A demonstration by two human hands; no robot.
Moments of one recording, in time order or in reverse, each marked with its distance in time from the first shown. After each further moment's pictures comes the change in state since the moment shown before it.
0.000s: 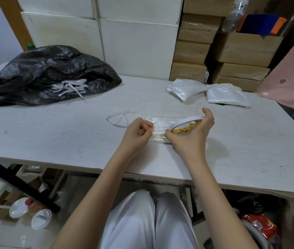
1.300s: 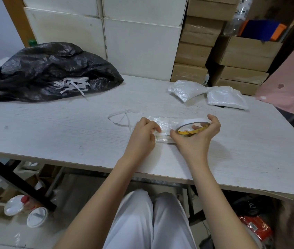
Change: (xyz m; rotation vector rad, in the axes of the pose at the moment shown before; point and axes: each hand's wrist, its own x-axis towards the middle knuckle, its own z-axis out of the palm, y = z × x) left_hand -0.004 -0.004 0.010 0.477 -0.010 0.267; right_hand -0.004 0.006 0.000 0.084 0.098 0.005
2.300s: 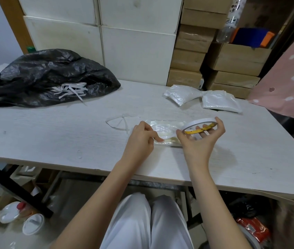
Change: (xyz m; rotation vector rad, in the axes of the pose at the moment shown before) left_hand -0.006 0.009 -0.005 0.030 -0.038 -0.016; right_hand -0.002 -0.005 -0.013 0.393 0.057 0.124
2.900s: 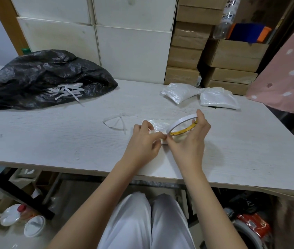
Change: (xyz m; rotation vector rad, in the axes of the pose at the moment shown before) left_hand -0.001 0.002 0.009 0.224 -0.039 0.146; right_hand -0.007 0.000 0.002 -0.638 -0.116 -0.307
